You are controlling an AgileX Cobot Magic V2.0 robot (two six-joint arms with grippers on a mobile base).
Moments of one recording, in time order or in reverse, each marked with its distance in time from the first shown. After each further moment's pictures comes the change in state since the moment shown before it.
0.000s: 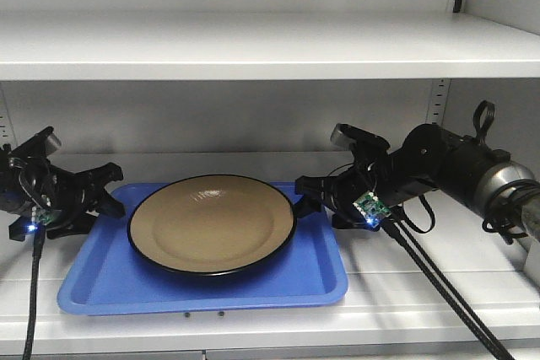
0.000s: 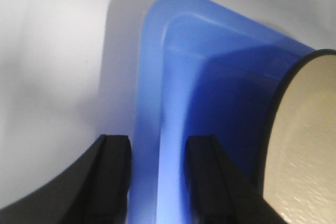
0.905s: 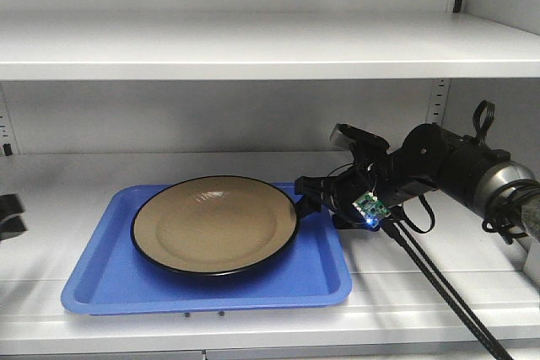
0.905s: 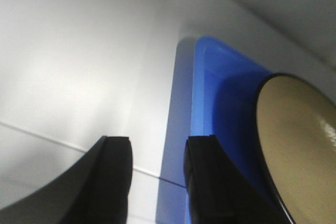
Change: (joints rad) left arm 0.039 -0.684 0.757 -0.003 -0.525 0.024; right arm 0.000 0.000 0.000 0.000 0.003 -0.003
